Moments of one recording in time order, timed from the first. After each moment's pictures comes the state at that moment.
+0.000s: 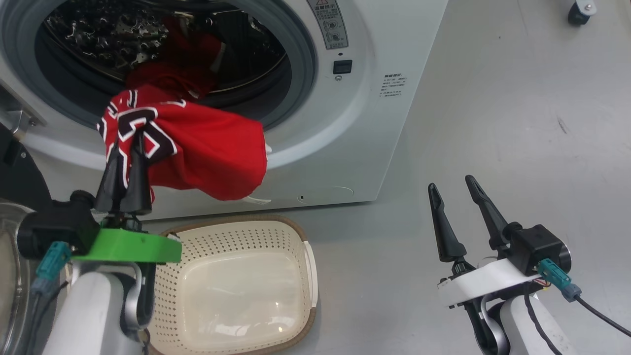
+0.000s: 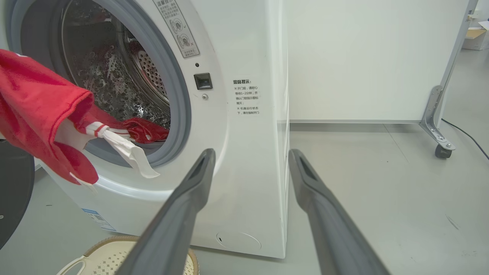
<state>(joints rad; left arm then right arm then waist) -0.29 0.14 -0.18 0.07 -0.40 -0.01 -0.25 -0.10 -0.05 0.25 0.13 0.28 0.05 -0.26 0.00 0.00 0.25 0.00</state>
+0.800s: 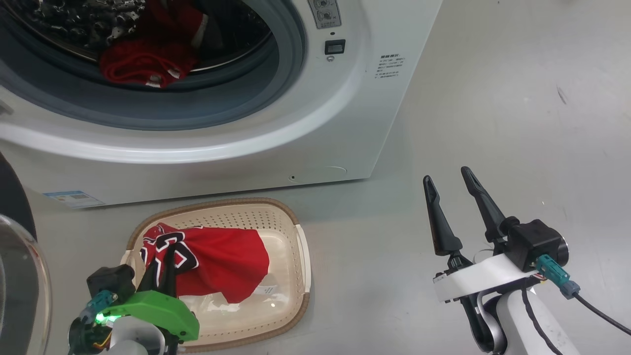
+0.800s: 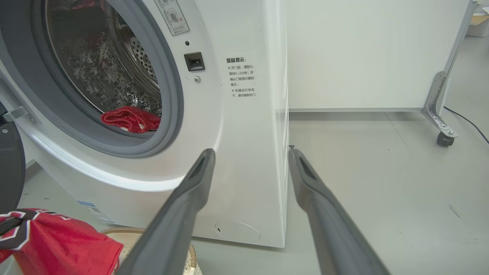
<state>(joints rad) -0.13 0.08 -0.21 0.39 -0.54 -0.02 -0.18 -0.11 -0.05 0.27 0.10 0.28 0.05 -0.26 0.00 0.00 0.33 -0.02</state>
